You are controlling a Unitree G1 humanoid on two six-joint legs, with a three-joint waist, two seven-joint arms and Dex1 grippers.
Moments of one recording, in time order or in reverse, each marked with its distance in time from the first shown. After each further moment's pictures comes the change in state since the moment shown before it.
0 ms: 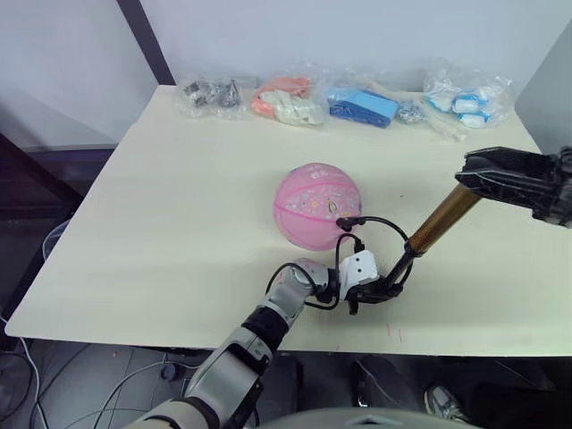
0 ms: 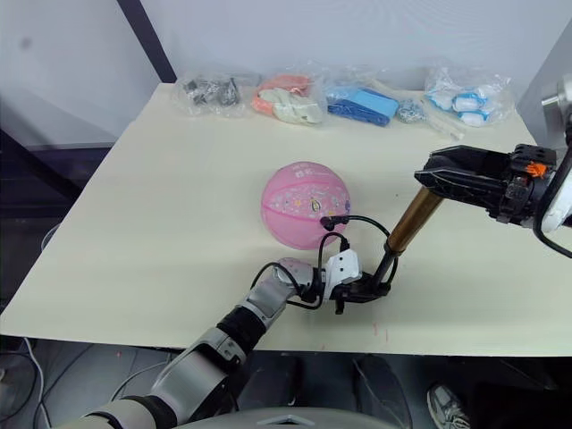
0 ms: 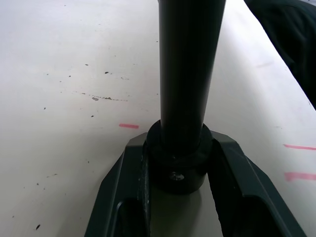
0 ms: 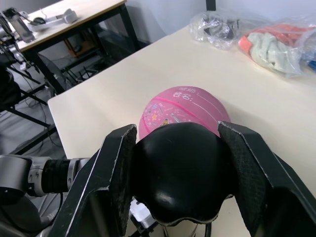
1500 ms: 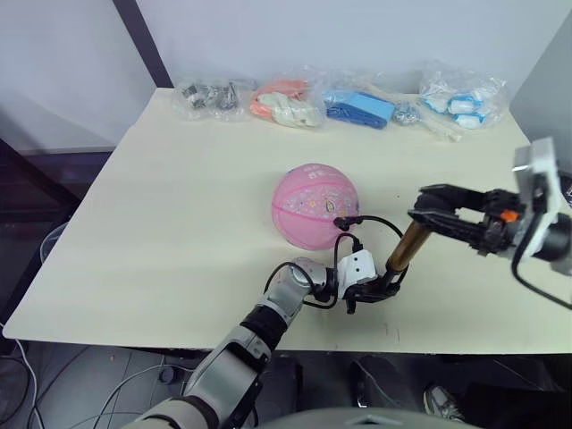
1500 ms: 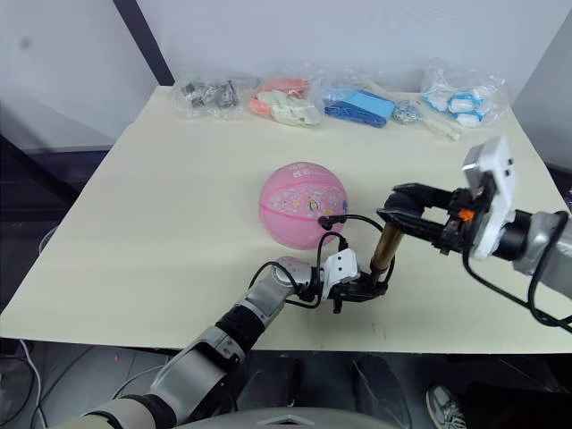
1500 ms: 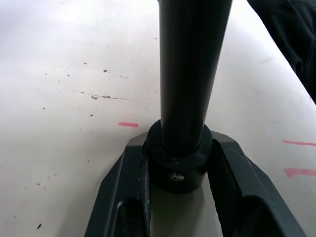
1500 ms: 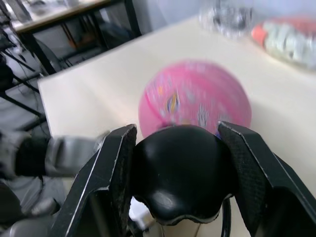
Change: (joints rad) left arm -0.009 0.007 0.001 0.011 0.011 -0.003 -0.006; right arm 0.046 0.172 0.148 -0.110 -0.224 -0.128 0.032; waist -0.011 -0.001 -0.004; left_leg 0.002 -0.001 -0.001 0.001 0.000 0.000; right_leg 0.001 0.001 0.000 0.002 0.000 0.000
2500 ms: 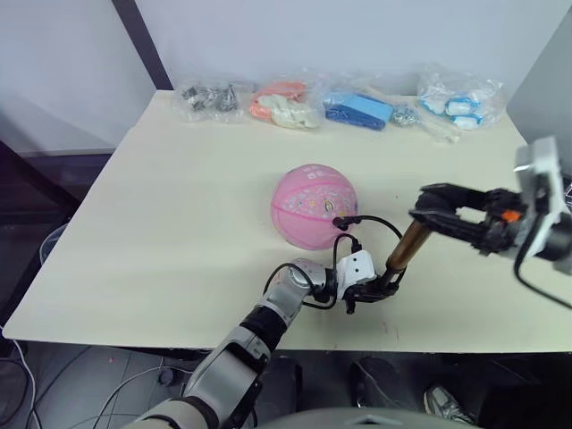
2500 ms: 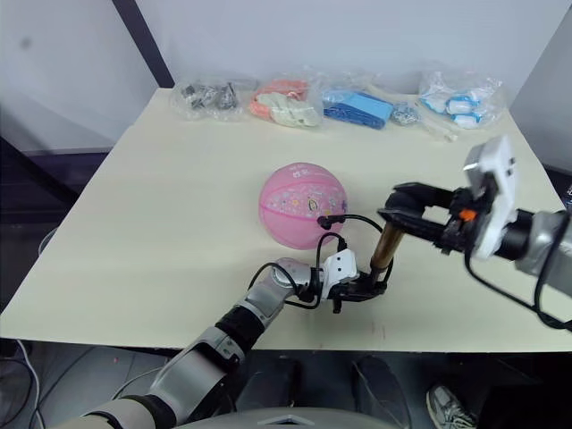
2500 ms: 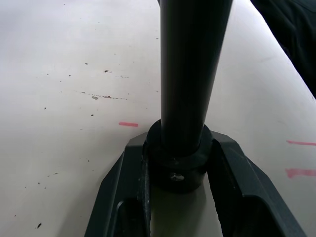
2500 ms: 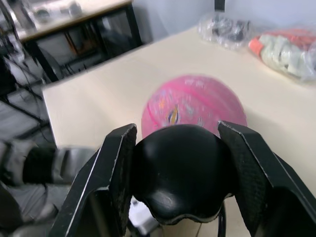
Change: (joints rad) left arm 0.006 0.003 -0.001 0.010 0.002 -0.014 0.010; right arm 0.100 0.062 0.128 -0.055 -0.188 -0.097 0.032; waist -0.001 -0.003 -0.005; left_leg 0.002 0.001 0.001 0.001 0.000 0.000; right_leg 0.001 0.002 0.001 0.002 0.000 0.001
